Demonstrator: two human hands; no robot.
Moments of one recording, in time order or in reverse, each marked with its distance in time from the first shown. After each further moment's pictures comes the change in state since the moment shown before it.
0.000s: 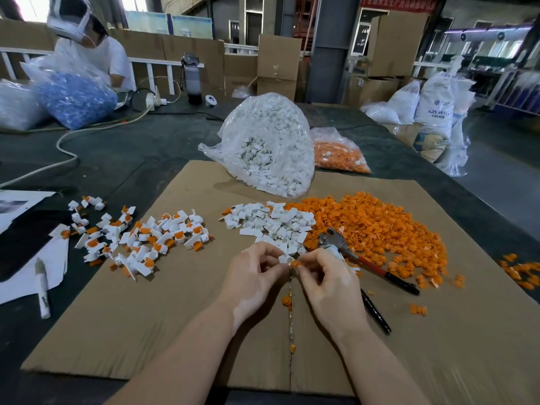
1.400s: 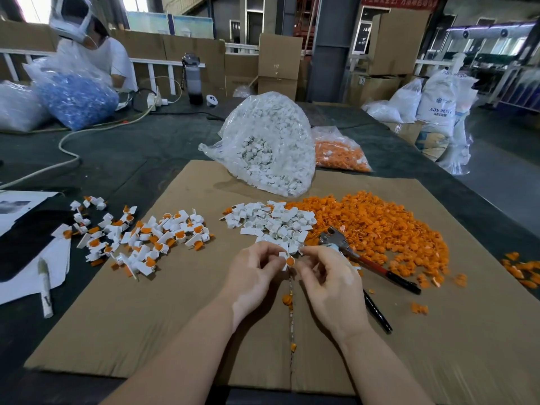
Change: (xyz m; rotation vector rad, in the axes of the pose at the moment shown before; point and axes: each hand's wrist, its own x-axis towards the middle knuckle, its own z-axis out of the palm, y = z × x) left_hand 0.003 0.000 -0.001 0.016 -0.013 0.005; right_hand 0.001 -0.001 -0.001 -0.017 0.073 -0.084
